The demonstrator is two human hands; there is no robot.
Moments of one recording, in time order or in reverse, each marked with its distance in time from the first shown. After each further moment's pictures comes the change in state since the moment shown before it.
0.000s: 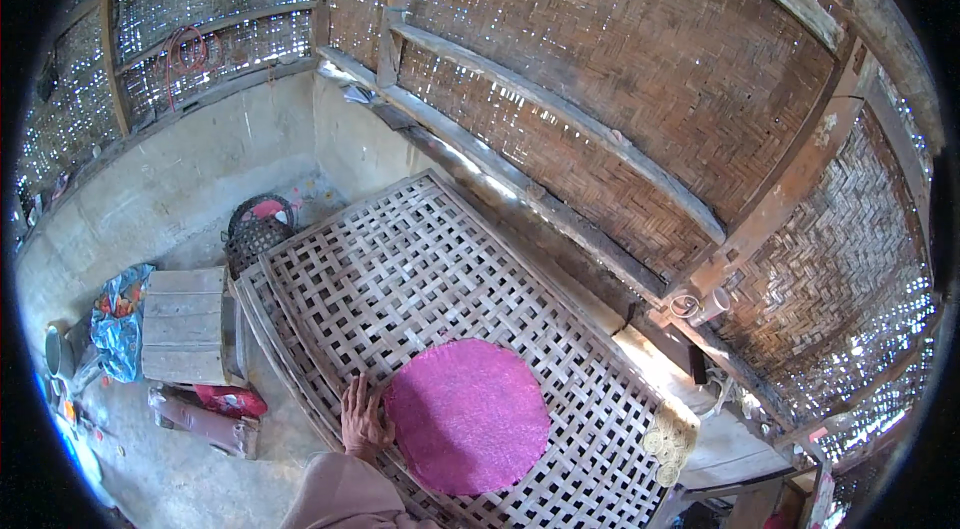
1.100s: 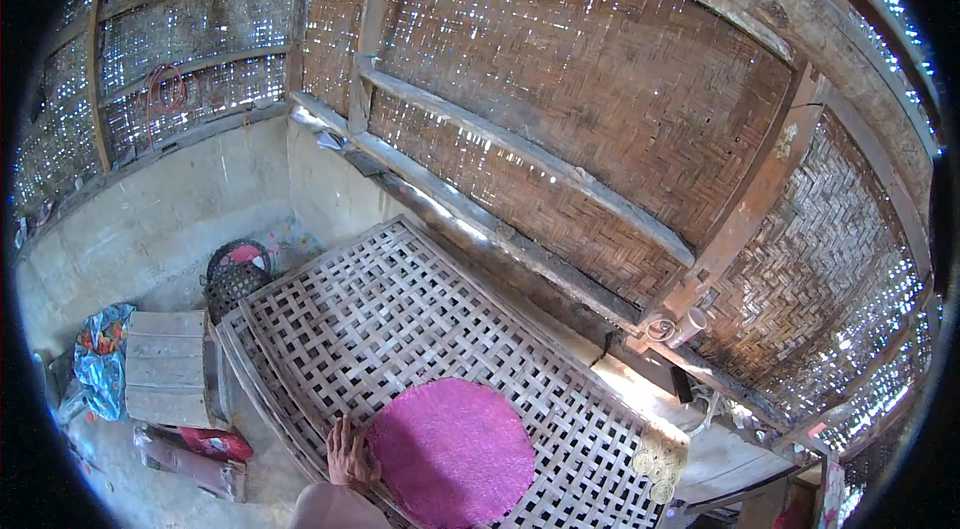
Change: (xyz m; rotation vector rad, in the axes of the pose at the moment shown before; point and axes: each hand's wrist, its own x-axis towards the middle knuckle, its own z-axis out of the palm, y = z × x) left_hand 0.005 0.011 -0.006 -0.001 0.027 0.052; right_hand 0.018 -0.043 -0.009 0.045 0.002 0.067
